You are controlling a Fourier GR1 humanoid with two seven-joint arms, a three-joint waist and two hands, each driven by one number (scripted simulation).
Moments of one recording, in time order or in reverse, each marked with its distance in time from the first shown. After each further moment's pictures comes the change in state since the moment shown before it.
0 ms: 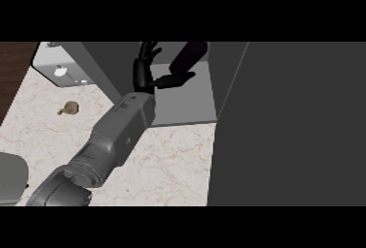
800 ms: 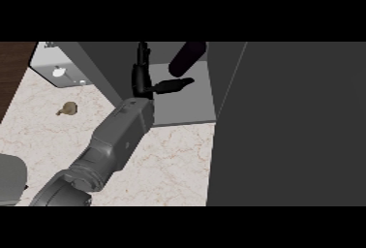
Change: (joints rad) left arm 0.041 -0.006 0.015 -0.012 -0.014 -0.008 -0.061; right arm 0.012 0.004 0.007 0.006 -0.002 0.015 -0.021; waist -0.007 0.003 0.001
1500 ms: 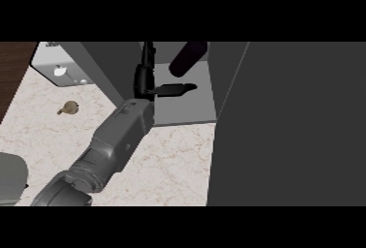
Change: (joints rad) left arm 0.008 -0.002 -0.020 -0.005 -0.031 -0.135 -0.028; right arm -0.014 0.004 0.021 0.000 0.005 -0.033 0.019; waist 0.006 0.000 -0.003
